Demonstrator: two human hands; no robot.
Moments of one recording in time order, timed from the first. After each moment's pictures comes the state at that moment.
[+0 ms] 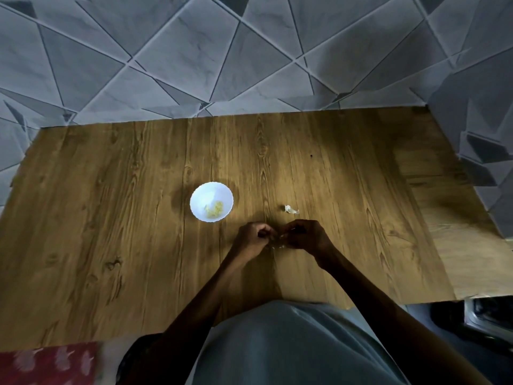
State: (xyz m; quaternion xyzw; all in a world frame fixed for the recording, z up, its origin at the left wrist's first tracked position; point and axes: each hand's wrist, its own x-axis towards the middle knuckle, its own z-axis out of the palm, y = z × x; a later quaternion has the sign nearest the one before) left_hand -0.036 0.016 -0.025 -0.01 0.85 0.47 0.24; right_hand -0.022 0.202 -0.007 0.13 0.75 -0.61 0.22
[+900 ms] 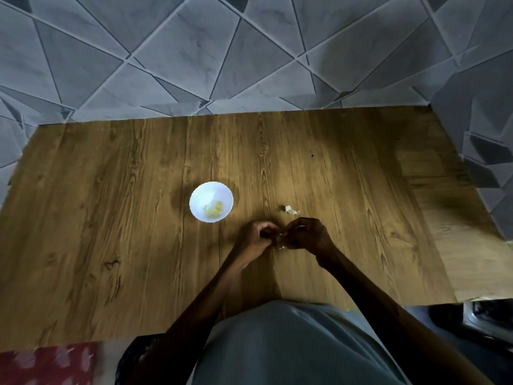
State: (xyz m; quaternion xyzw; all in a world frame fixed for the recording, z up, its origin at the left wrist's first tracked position) left_hand -0.037 0.021 -0.021 0.00 0.84 0.50 0.23; right_hand -0.029 0.200 0.006 0.17 0.74 -0.61 0.22
